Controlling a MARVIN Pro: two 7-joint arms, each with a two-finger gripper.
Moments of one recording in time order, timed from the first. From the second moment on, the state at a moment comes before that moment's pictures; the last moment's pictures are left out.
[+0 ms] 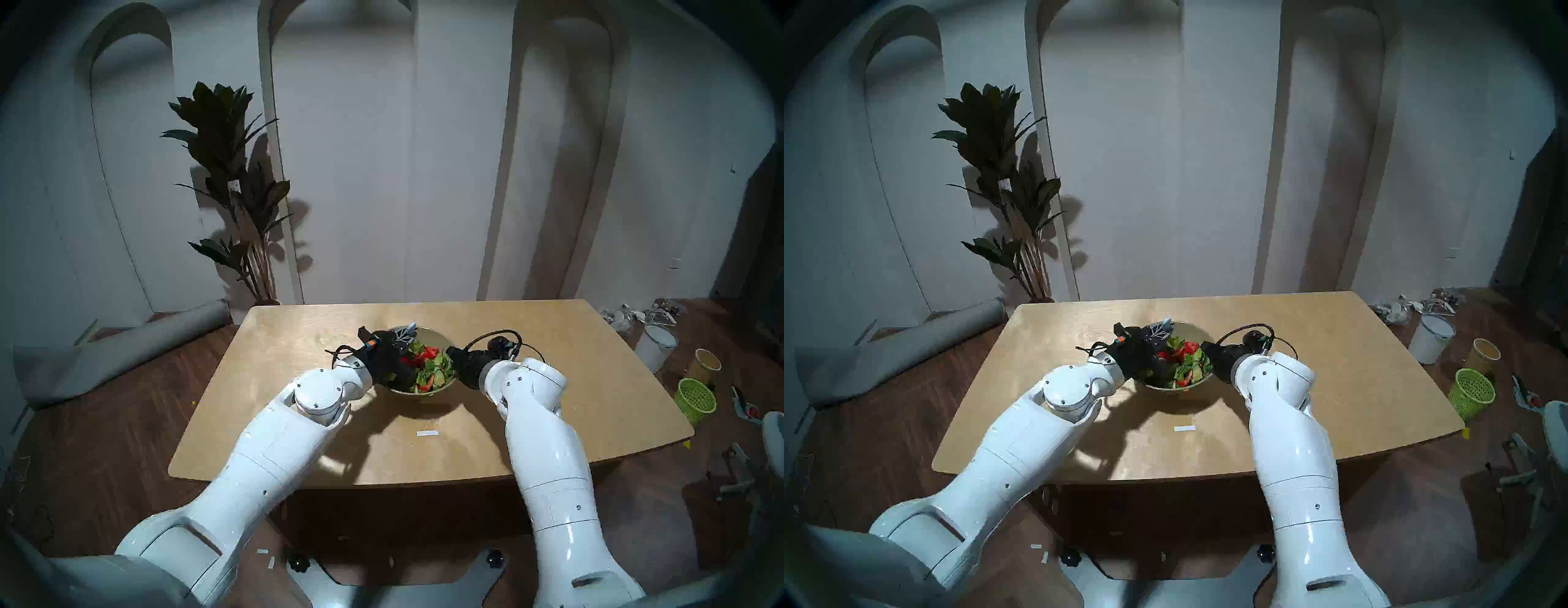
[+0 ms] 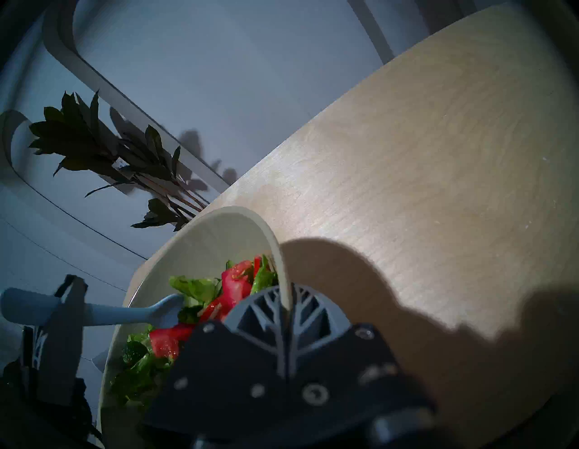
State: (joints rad) left arm 1.16 -1.35 -1.05 -1.16 -0.13 -0.24 -0.35; right arm -1.40 -1.63 1.62 -1.54 0.70 0.71 -0.18
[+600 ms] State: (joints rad) left arm 1.21 -1.30 -1.05 -1.29 -0.21 -0.14 -0.46; right arm -1.40 -1.63 1.62 -1.54 0.70 0.71 -0.18
